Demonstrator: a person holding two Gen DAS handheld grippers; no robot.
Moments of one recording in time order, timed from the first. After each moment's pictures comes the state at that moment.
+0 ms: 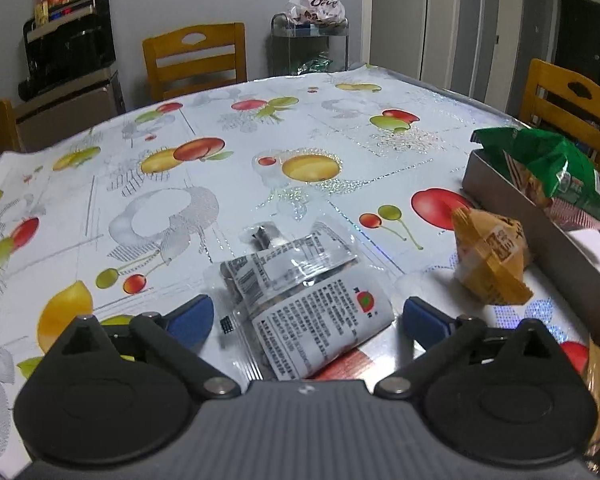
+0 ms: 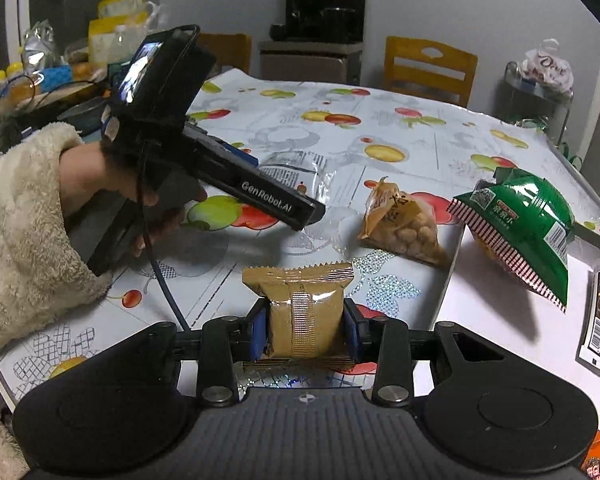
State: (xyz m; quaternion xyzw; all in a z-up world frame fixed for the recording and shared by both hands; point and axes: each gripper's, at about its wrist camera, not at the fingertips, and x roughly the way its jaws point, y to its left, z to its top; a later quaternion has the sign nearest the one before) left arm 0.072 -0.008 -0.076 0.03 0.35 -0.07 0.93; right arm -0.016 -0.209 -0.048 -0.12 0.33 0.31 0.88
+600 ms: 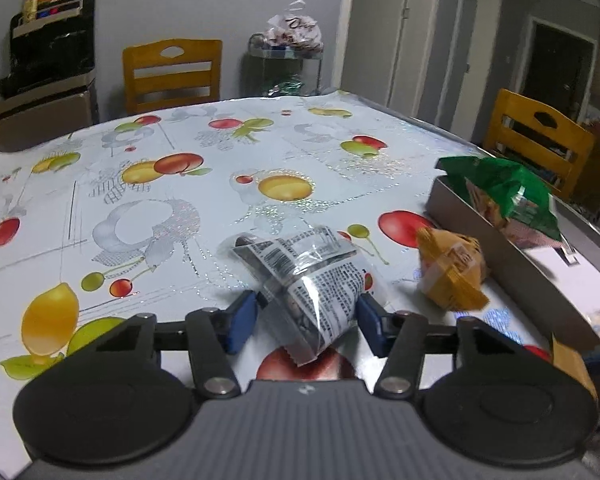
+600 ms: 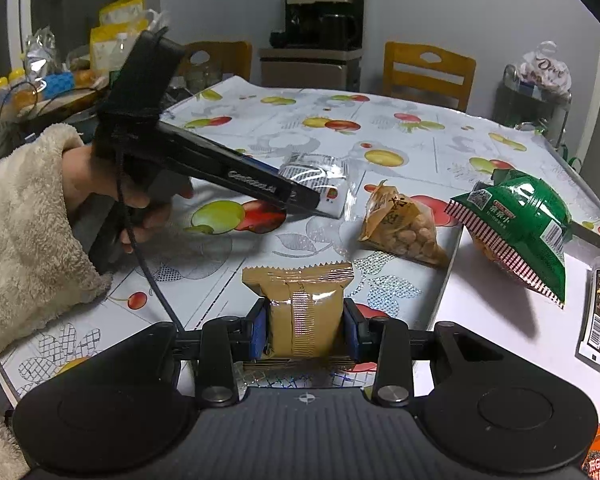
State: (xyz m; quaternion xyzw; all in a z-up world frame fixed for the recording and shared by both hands) left arm 0.054 0.006 -0.067 0.01 0.32 -0.13 0.94; right arm -0.020 -0.213 -0.046 -0.11 0.32 0.31 0.89
